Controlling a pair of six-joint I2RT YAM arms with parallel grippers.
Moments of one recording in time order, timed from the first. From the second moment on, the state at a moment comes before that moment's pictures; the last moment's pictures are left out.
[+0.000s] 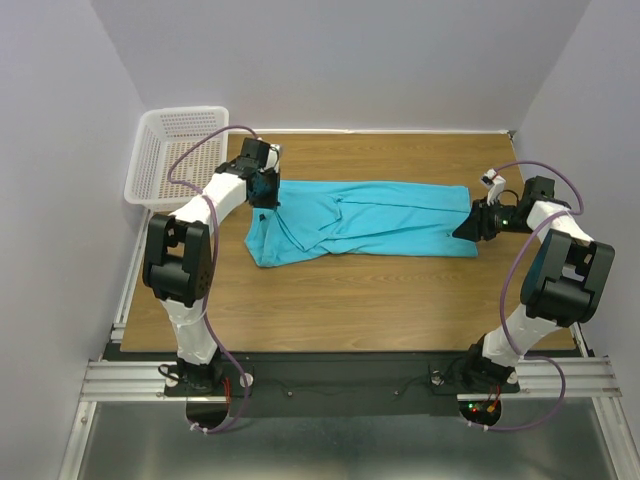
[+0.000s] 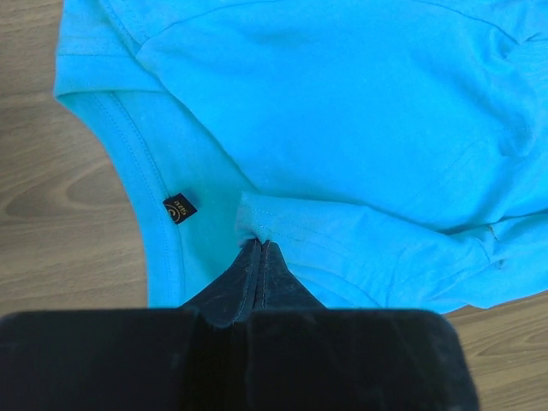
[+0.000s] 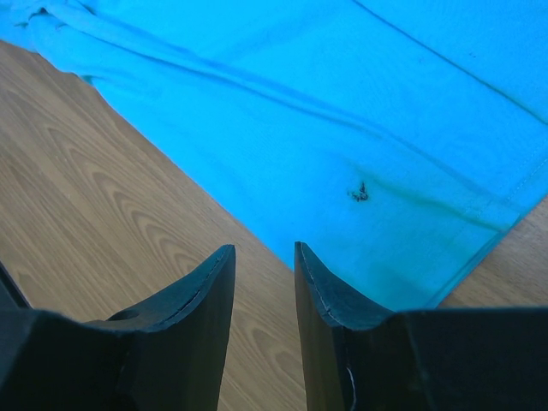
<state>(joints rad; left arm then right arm) -0.28 1.86 1.44 -0.54 0.07 -0.16 -0.38 1.69 1.13 -0.68 -0.95 -0.61</state>
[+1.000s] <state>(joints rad) -0.29 1.92 1.61 -0.57 0.15 -0.11 -0.37 1.83 1.13 -0.68 -0.69 -0.57</state>
